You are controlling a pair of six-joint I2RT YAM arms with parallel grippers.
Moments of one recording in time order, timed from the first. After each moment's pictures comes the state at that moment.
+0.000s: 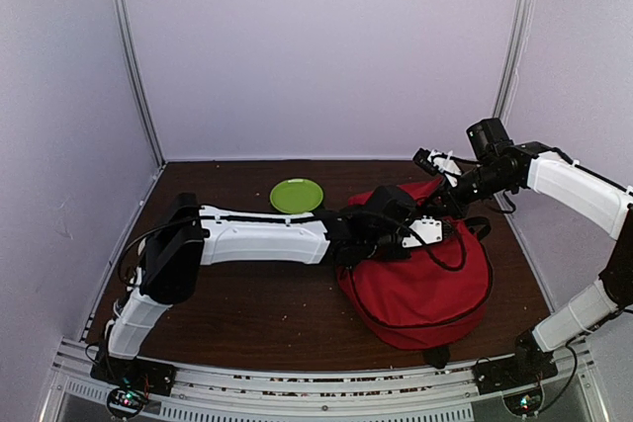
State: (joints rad) left arm -1.20 2.32 1.93 -0.08 -0.34 0.80; right arm 0.31 1.41 1.19 -0.71 -0.50 -0.53
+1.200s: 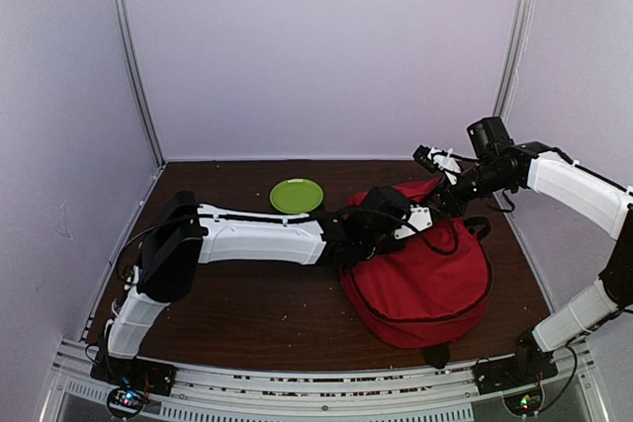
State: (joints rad) left arm -1.18 2.32 1.89 -0.02 -0.54 0.69; right arm 0.30 1.41 1.19 -0.67 -0.50 -0.52
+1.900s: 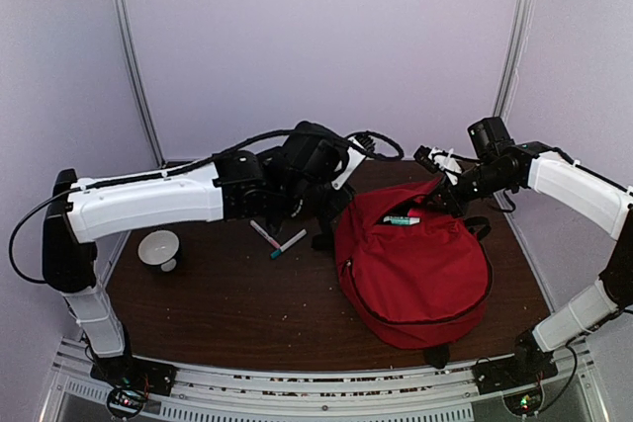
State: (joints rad) left arm -1.16 1.80 1.67 -0.43 -0.58 0.14; right arm 0.30 1.41 1.19 -0.68 -0.50 -0.53
